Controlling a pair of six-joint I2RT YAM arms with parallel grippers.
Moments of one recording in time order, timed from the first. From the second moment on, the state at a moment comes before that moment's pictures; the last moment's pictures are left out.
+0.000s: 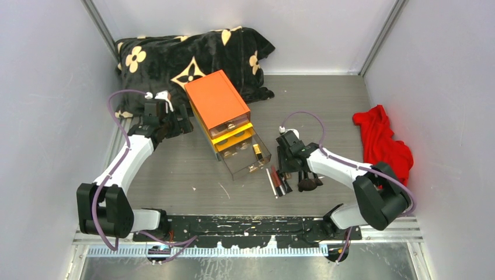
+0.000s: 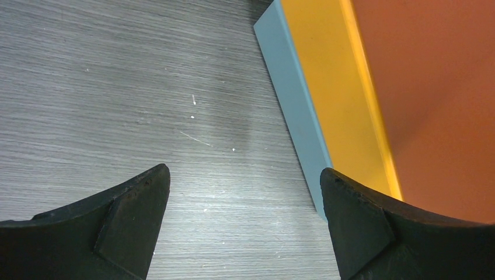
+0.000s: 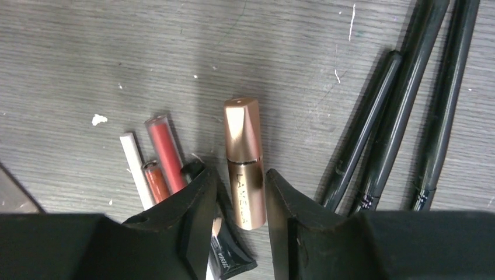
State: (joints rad) left arm -0.12 1.30 0.97 -0.40 0.01 -0.34; right arm 0.60 1.39 0.73 -0.44 0.17 0.45
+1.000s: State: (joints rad) left arm -0.12 1.30 0.97 -0.40 0.01 -0.34; right arm 0.53 1.33 1.13 -0.65 0.22 0.30
